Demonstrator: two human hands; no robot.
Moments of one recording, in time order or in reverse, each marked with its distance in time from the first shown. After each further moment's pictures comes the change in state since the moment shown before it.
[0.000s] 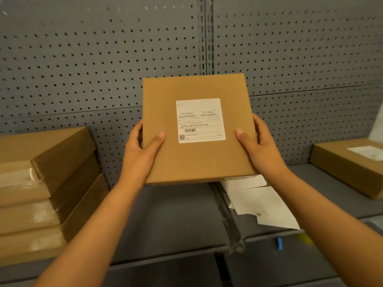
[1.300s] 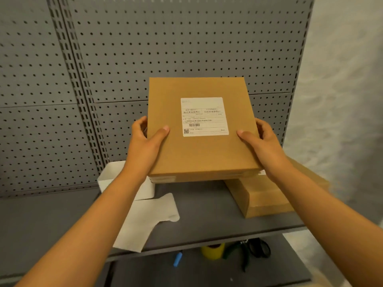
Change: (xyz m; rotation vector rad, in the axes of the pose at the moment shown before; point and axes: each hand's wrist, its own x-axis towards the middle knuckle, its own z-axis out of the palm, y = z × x) left_hand -0.047 0.056 0.386 -0.010 -0.008 -0.077; right_hand 0.093 0.131 -0.356 0.063 0.048 0.133
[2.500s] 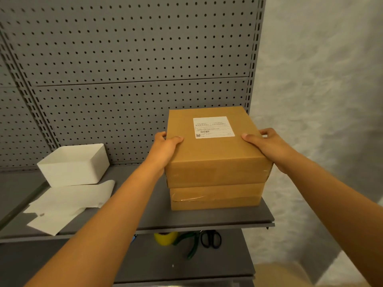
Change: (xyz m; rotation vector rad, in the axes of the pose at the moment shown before) left_hand -0.034 -0.015 0.243 0.068 -0.070 -0.487; right_hand 0.089 0.086 -0.209 -0.254 -0.203 0.368
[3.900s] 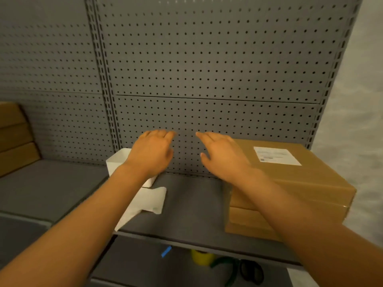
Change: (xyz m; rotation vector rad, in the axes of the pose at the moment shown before) left_hand -0.010 0.013 -0.181 1.450 0.260 0.631; right_hand -0.049 -0.120 0.201 -0.877 -0.110 -1.008
